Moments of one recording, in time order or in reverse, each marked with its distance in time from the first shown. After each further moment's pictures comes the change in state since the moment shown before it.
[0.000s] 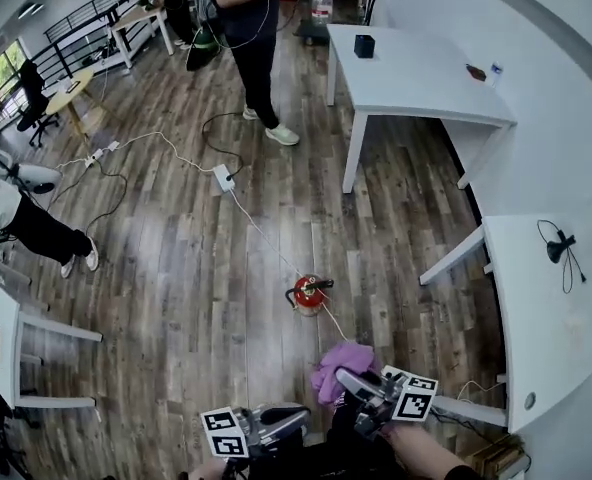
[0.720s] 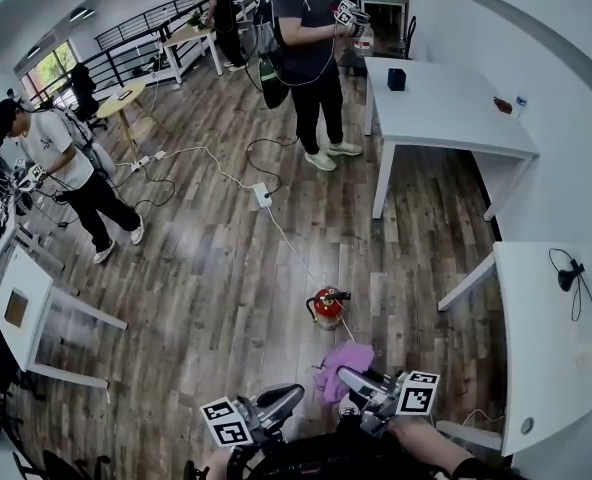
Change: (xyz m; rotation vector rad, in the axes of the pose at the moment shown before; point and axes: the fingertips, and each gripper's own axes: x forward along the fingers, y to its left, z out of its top) left arm -0.001 -0.032 0.029 0.164 -0.230 0.203; right arm -0.022 0.047 -0.001 -0.029 0.146 0.140
